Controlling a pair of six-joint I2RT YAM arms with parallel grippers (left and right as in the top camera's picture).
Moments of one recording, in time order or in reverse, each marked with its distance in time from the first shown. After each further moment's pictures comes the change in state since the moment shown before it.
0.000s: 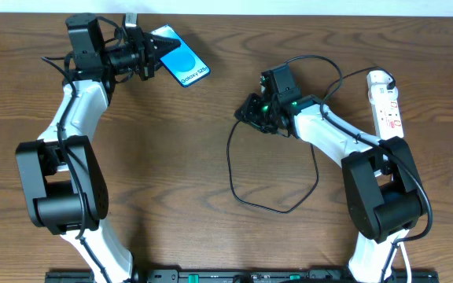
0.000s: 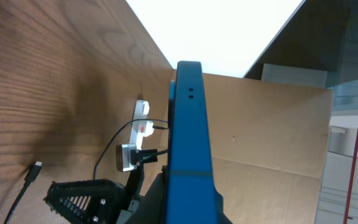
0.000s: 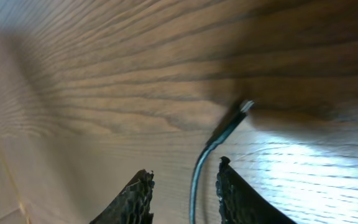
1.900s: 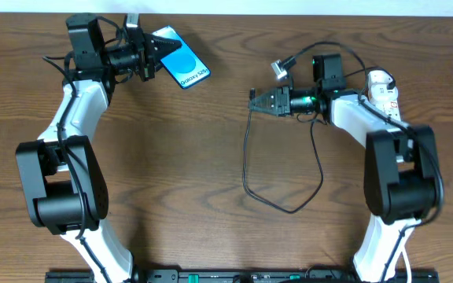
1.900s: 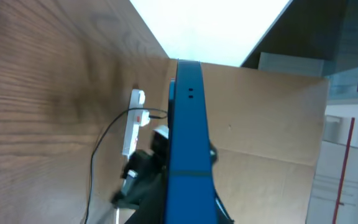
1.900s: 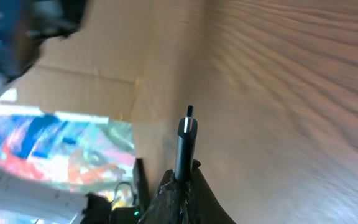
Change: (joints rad) left arm 0.000 0.000 0.000 -0.002 0.047 0.000; right arm -0.251 0.054 0.006 0.157 -0.889 -0.536
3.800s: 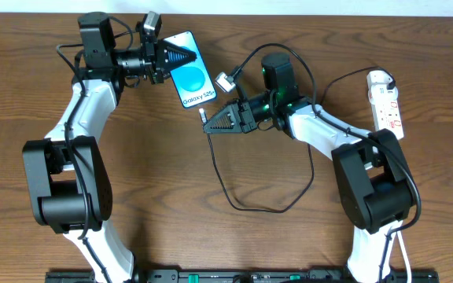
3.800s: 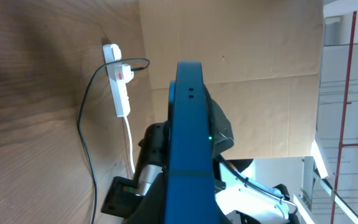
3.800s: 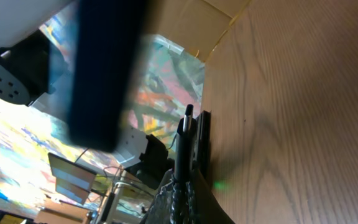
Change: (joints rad) left arm -0.047 0.000 0.000 0.004 0.238 0.251; right arm 0.254 0.018 -0.004 0.383 -0.273 0.176
